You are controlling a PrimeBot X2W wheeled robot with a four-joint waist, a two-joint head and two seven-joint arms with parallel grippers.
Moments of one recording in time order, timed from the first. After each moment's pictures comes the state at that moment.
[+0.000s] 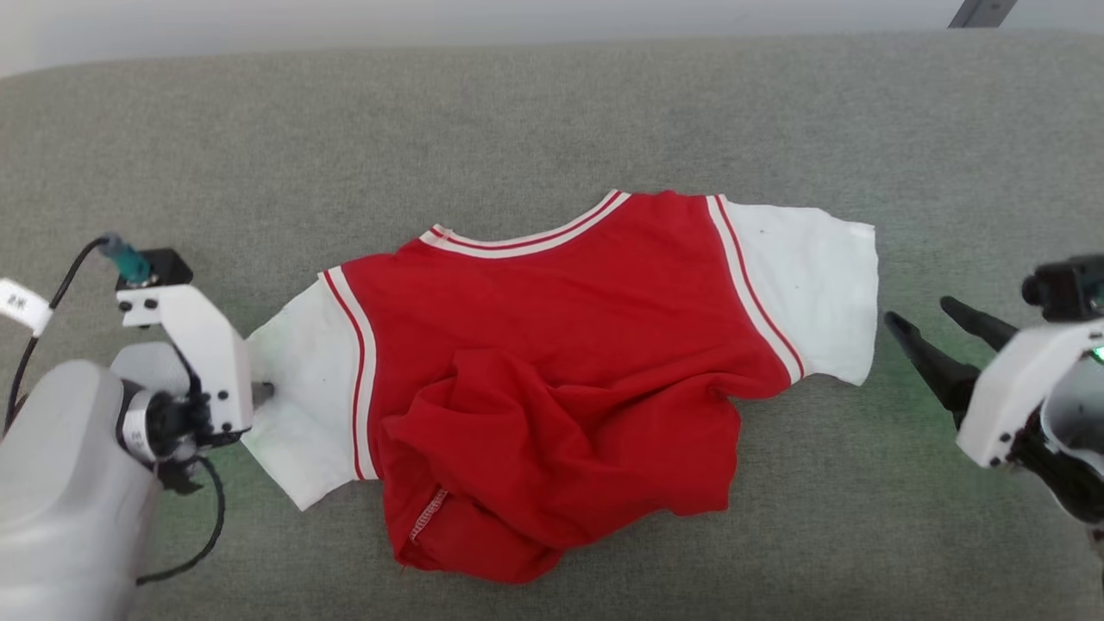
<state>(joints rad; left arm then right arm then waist) -0.62 0.46 -0.32 0.66 -0.67 0.00 0.85 -0.44 -0.64 0.45 0.35 0.85 0.13 0.18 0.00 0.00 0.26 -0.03</state>
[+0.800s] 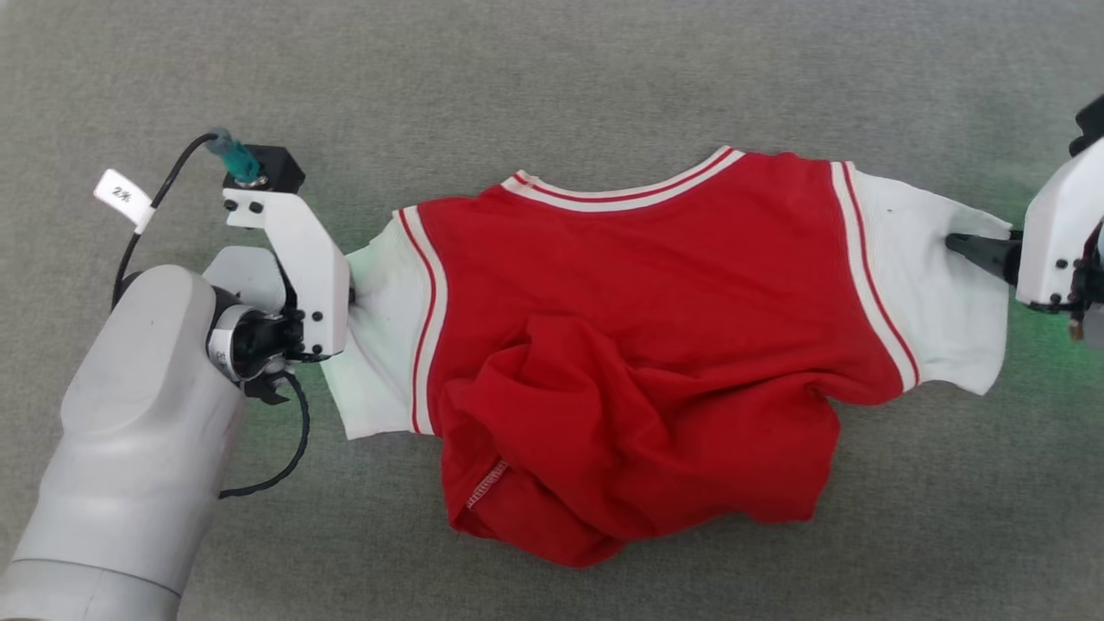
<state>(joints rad) -0.83 0.33 -0.42 0.70 -0.64 -0.07 0.81 -0.84 -0.55 0.40 0.72 0.85 0.13 0.74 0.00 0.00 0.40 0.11</state>
